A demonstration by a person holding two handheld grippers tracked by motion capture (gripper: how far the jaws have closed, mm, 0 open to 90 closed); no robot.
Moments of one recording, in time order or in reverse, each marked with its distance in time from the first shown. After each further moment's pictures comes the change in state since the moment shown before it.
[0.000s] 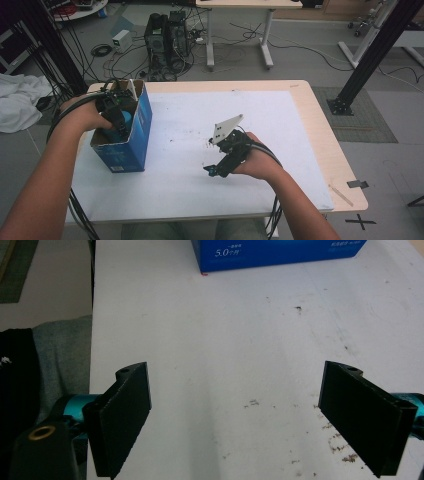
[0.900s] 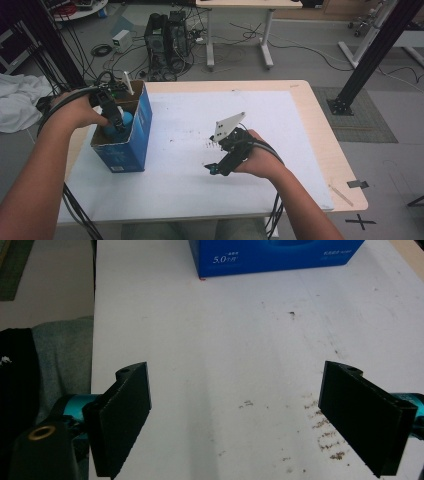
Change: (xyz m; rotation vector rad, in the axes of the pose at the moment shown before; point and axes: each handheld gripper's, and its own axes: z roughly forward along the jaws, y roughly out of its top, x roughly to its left) left arm -0.008 -0.011 -0.031 -0.045 -0.001 -0.015; right arm 0.002 0.006 -0.011 0.000 -0.015 -0.016
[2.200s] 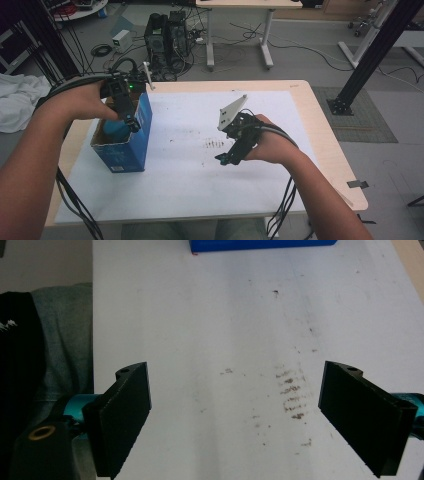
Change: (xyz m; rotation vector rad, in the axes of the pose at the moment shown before) left arm -0.081 0.029 -0.062 -0.026 0.013 0.362; right arm -0.014 0.024 -0.038 0.153 -0.001 -0.051
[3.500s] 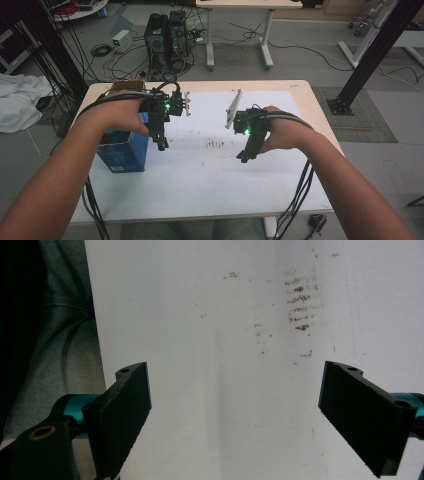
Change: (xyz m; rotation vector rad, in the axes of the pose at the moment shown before) left arm -0.036 0.063 0.040 0.023 -0.031 0.269; right arm -0.023 -0.007 -0.010 0.337 0.076 -0.019
